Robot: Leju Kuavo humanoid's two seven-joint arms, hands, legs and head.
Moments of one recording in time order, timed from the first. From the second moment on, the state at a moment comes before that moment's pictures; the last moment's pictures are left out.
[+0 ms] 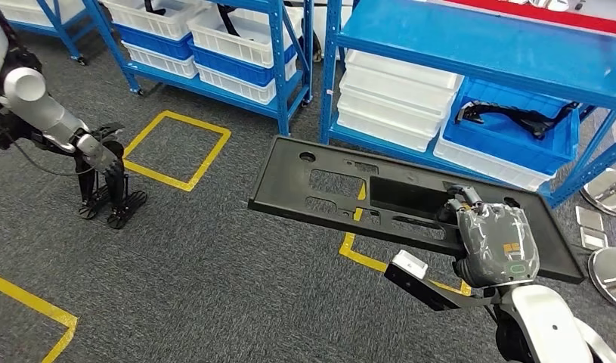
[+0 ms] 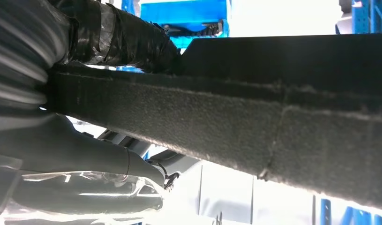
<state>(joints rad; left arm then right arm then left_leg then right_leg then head) -0.13 0.10 -1.09 -0.17 0.94 0.26 0.18 -0.19 -0.69 0.53 -2.21 1.07 0.19 0.63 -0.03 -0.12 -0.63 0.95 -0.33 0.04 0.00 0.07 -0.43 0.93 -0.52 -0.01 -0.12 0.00</state>
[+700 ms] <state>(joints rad) -0.12 0.11 -1.09 -0.17 0.92 0.24 0.12 -0.17 -0.70 0.53 -2.22 1.06 0.18 0.63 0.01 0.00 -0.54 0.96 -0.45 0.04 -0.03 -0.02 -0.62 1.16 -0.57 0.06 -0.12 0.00</state>
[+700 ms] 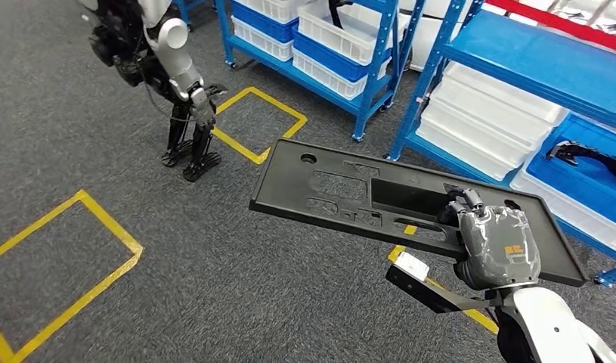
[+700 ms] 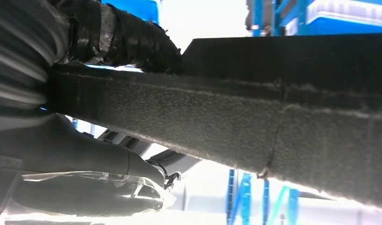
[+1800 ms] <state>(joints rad) -0.13 0.11 -1.12 -0.17 0.90 0.24 0.11 -0.17 -0.70 0.53 -2.22 1.06 0.18 0.63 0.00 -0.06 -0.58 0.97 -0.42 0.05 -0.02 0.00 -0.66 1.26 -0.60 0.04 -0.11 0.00</state>
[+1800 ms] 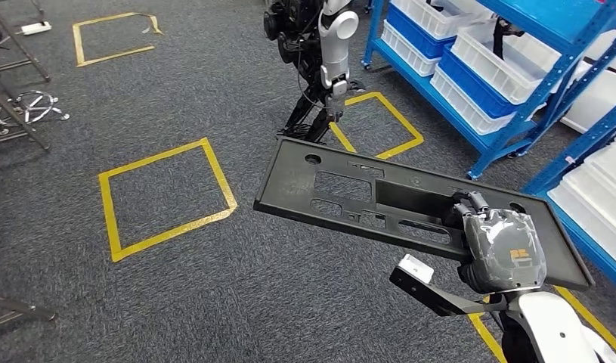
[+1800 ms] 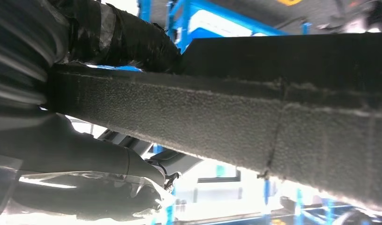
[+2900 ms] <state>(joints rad) -0.12 0.11 -1.12 -0.17 0.90 0.24 0.12 -0.14 -0.72 0.47 -2.27 1.05 0.15 0.63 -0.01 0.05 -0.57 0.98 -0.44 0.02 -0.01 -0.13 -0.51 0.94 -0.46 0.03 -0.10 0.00</state>
